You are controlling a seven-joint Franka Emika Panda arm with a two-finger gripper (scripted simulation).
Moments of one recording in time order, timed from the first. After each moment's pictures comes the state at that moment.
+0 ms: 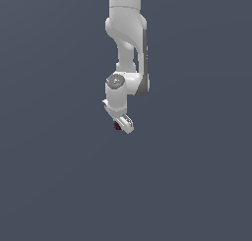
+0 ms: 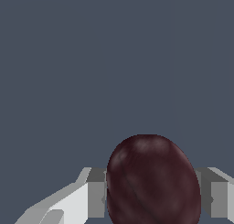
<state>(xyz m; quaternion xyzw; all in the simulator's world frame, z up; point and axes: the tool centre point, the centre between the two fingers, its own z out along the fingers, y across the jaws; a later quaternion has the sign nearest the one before) -0.093 -0.039 0.029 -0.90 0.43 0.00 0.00</state>
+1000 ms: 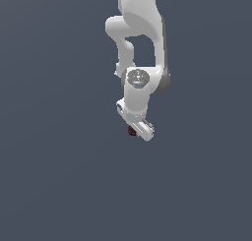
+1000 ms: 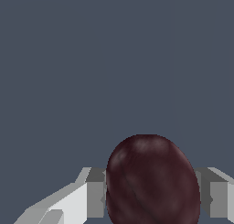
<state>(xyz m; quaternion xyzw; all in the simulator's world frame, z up) -0.020 0.036 0.094 -0.90 0.43 0.00 0.00</state>
